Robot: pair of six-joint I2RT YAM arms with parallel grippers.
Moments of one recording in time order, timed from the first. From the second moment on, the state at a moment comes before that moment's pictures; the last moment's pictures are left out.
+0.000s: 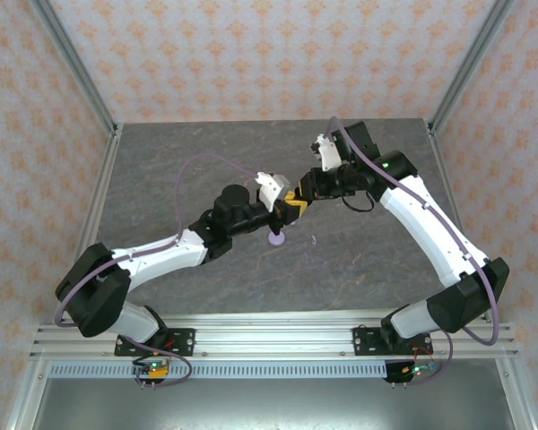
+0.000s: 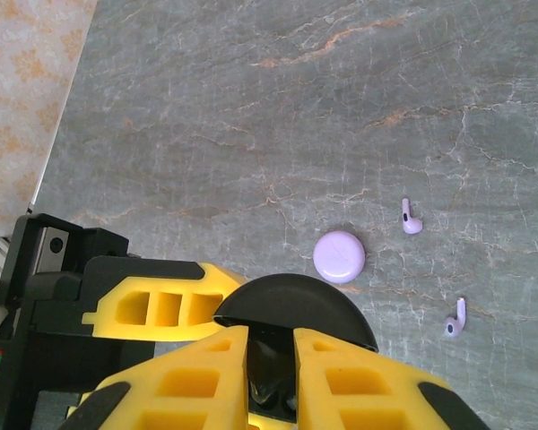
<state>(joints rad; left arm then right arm) -0.73 1.45 0.84 0.46 0.29 -0.16 0.49 1.44 1.54 -1.02 -0.37 0.31</state>
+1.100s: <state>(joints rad) -0.72 1.43 0.85 0.39 0.41 -0.15 0.54 1.45 1.59 -1.15 -0.39 0.17</state>
